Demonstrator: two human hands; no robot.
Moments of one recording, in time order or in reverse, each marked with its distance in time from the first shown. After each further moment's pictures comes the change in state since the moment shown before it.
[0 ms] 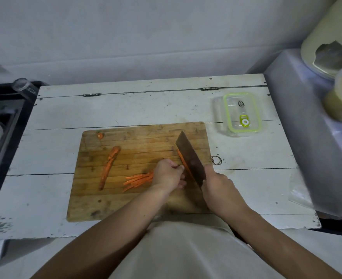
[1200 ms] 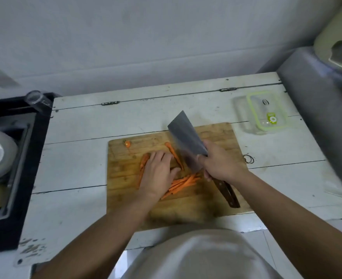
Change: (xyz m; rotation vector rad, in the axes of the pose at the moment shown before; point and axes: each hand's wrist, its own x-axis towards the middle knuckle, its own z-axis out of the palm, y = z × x) left_hand 0.068 -0.046 -0.139 0.869 0.154 0.817; right_hand 0.077 -0.110 0.006 0.494 -0.071 0.056
